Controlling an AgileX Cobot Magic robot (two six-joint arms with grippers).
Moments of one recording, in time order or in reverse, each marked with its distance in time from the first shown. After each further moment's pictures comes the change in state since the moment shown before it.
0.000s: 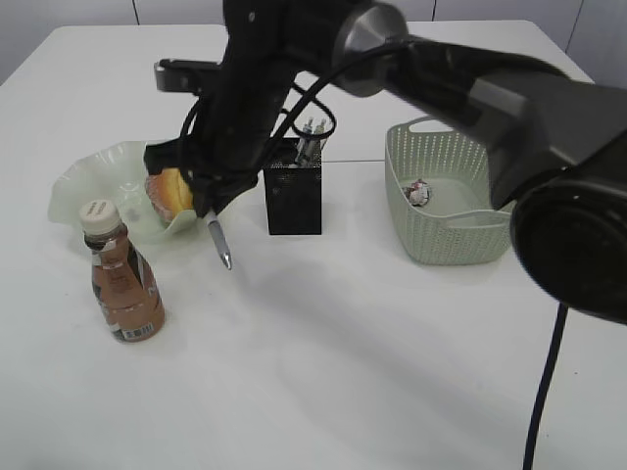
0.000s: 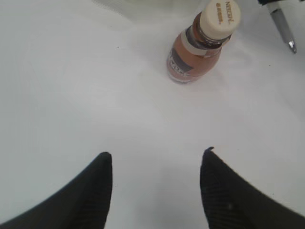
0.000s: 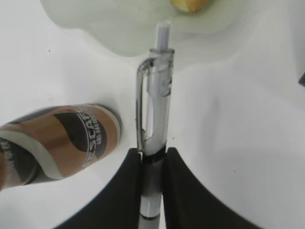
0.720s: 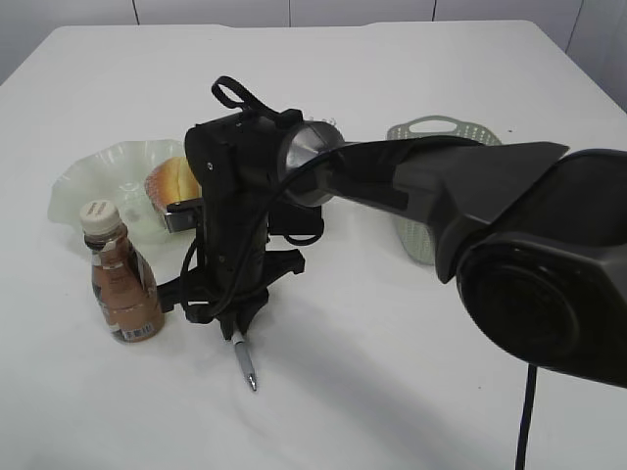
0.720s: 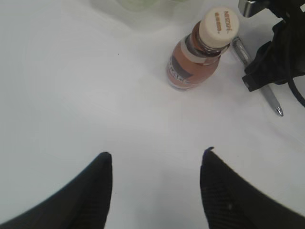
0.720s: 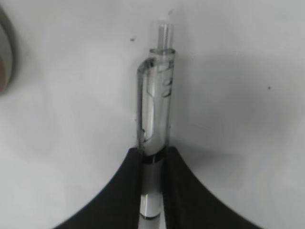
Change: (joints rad) left arm 0.000 0.000 0.000 -0.002 -0.019 0.000; right arm 0.092 0.054 0.265 -0.126 -0.026 0.166
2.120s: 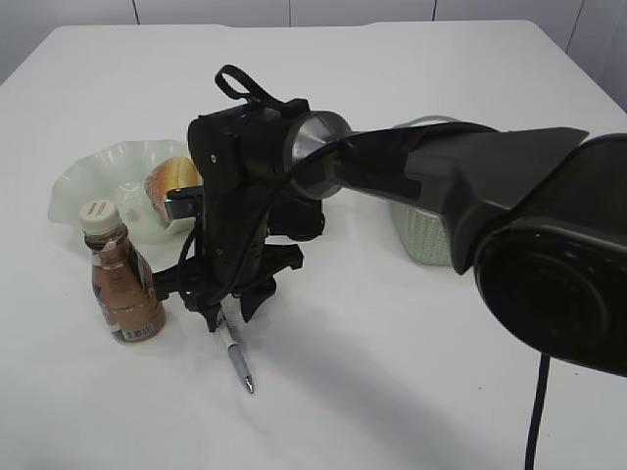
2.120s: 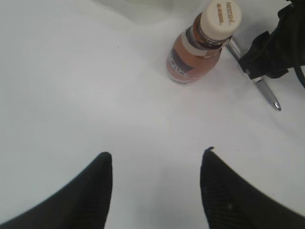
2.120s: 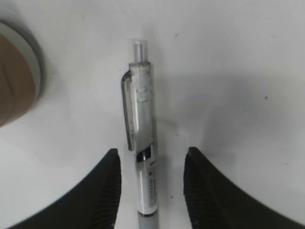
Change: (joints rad) left arm 0.000 0.000 0.000 -0.002 0.021 0.000; right arm 0.000 -0.042 0.047 0.009 -0.068 0.034
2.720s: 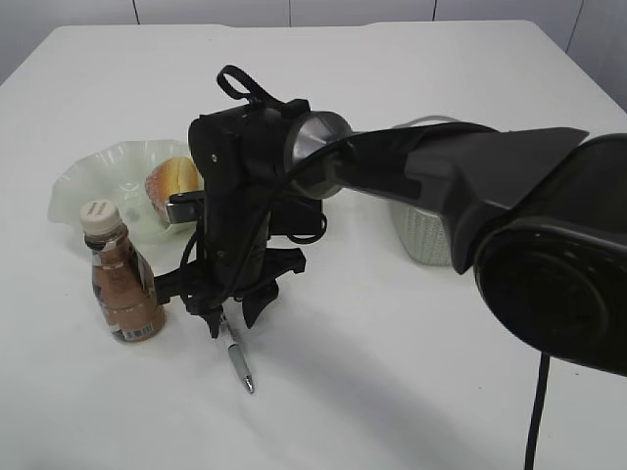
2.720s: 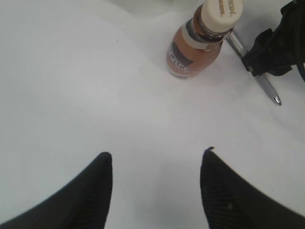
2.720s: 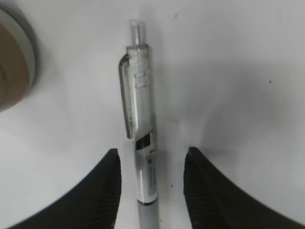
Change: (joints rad) left arm 0.000 0.000 0.000 0.000 0.021 0.000; right arm -0.002 0.000 0.000 0.017 0.032 0.002
